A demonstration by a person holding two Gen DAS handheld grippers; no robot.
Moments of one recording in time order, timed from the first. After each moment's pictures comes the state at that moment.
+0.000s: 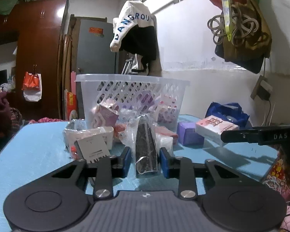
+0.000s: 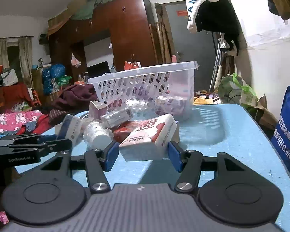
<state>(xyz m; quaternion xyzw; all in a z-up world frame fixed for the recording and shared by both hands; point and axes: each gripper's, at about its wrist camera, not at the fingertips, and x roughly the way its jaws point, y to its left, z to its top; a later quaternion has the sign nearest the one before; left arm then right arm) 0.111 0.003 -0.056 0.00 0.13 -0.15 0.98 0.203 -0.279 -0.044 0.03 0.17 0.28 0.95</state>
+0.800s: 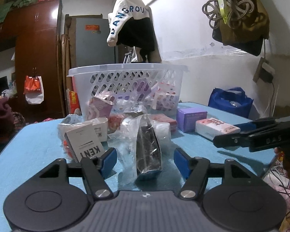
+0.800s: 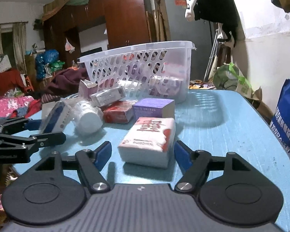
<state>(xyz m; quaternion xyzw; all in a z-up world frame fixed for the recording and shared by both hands) 0.117 -0.015 -0.067 0.04 0.15 -0.13 0.98 0.208 -0.270 -0.065 -0.01 0.20 0.26 0.95</state>
